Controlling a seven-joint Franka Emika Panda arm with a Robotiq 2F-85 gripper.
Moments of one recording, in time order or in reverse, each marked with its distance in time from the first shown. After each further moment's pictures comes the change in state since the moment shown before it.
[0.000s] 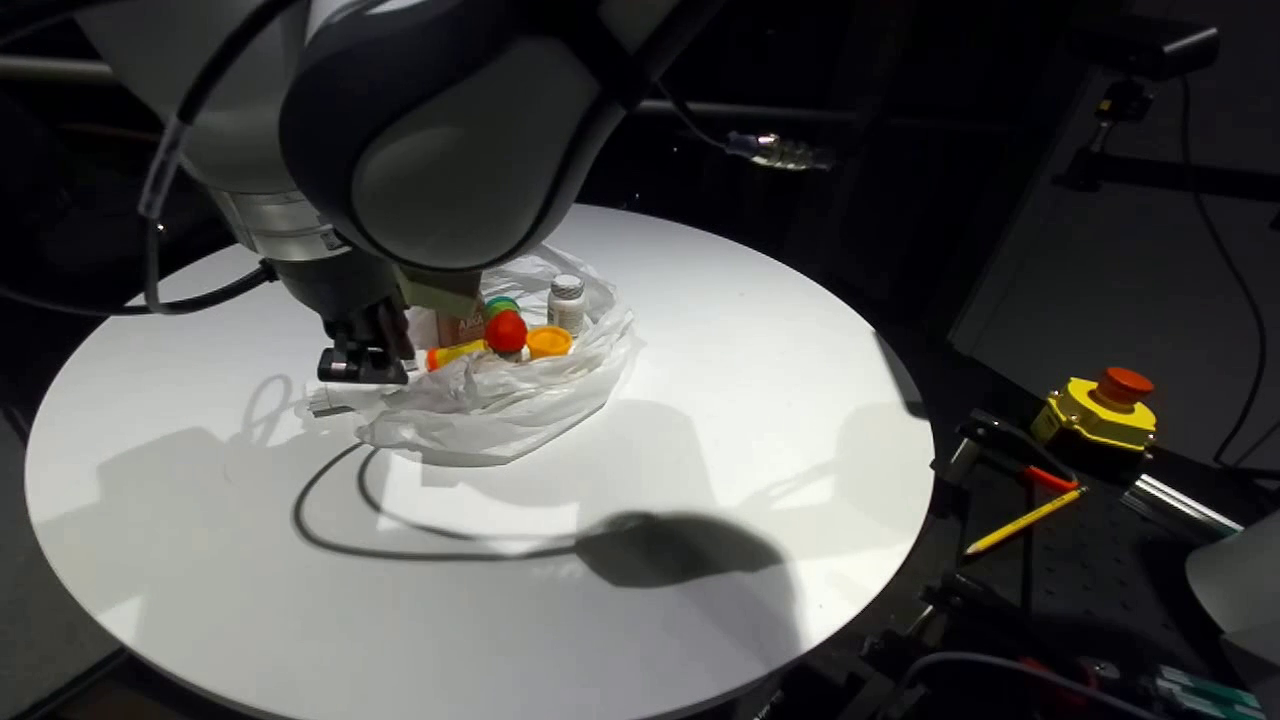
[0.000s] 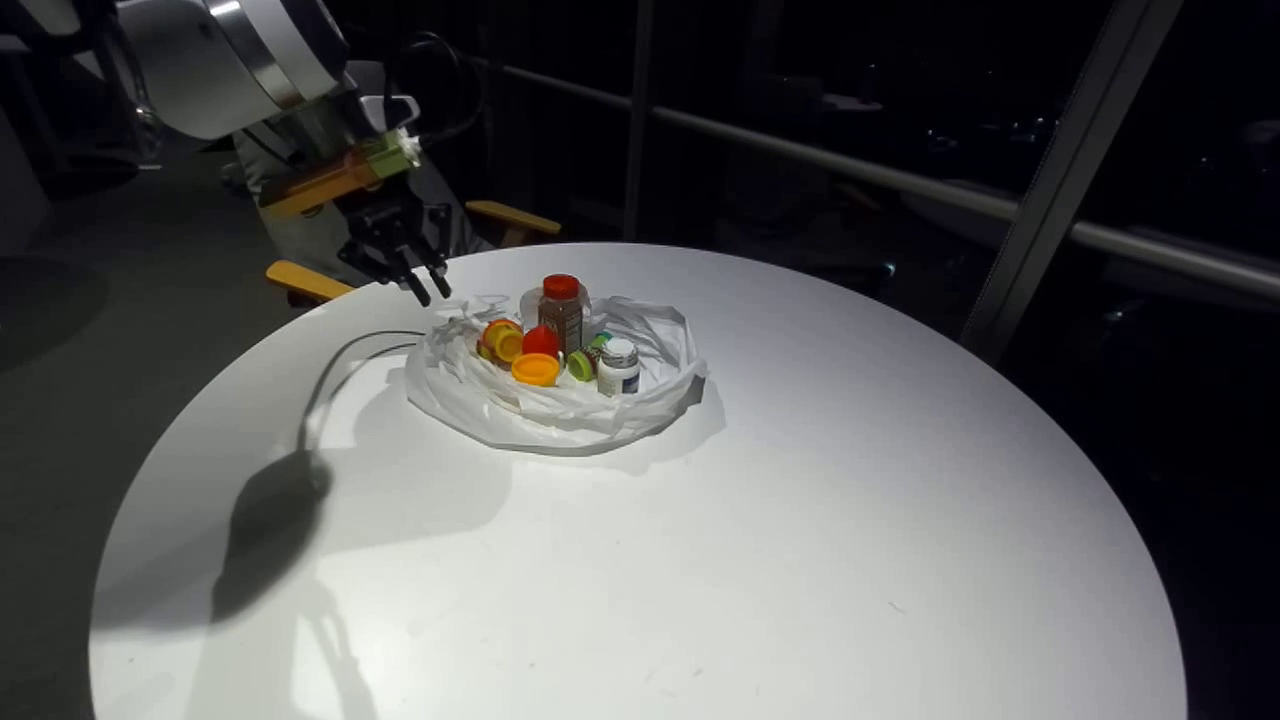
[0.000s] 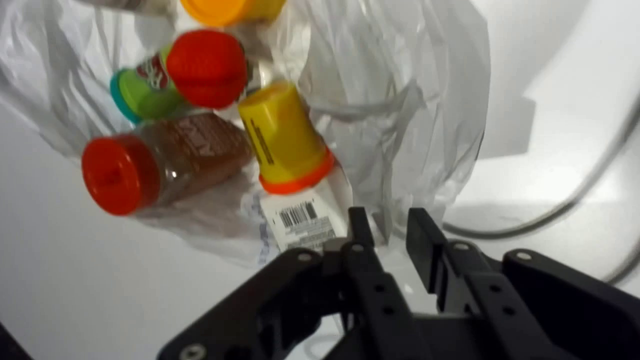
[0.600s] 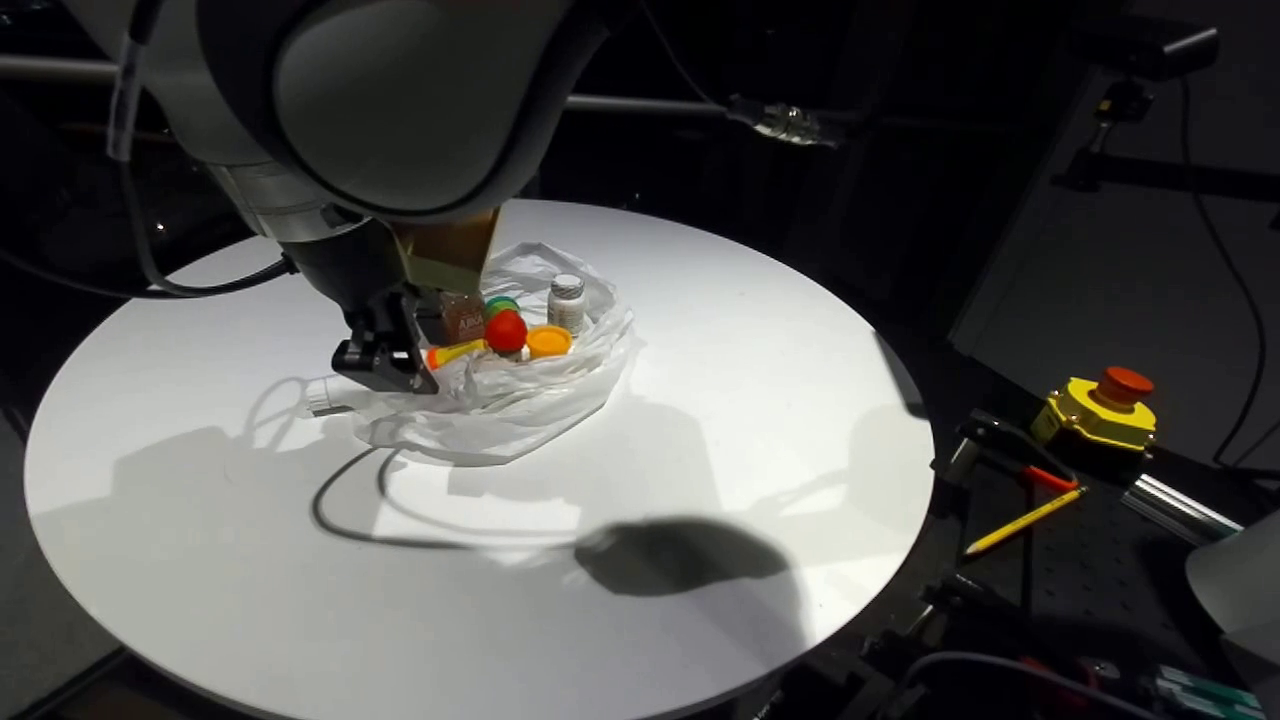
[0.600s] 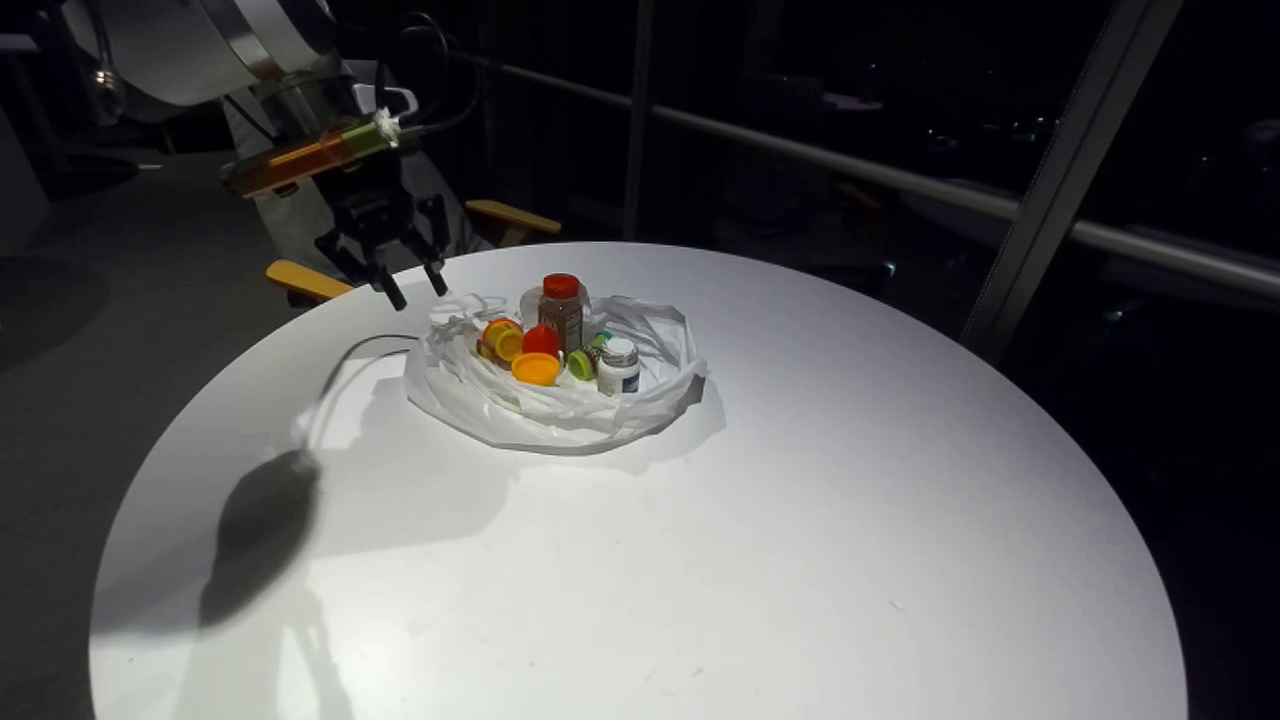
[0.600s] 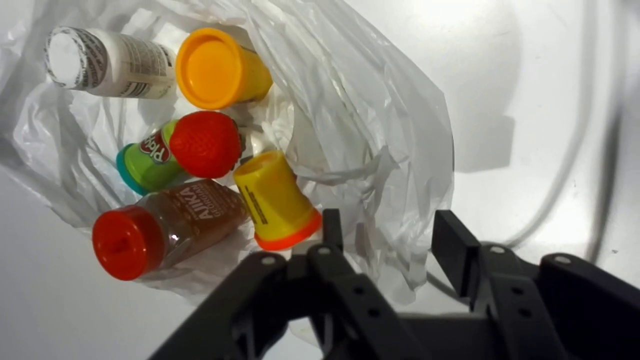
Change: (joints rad) arm 0.000 -0.029 0.020 0.002 0.076 -0.146 0.000
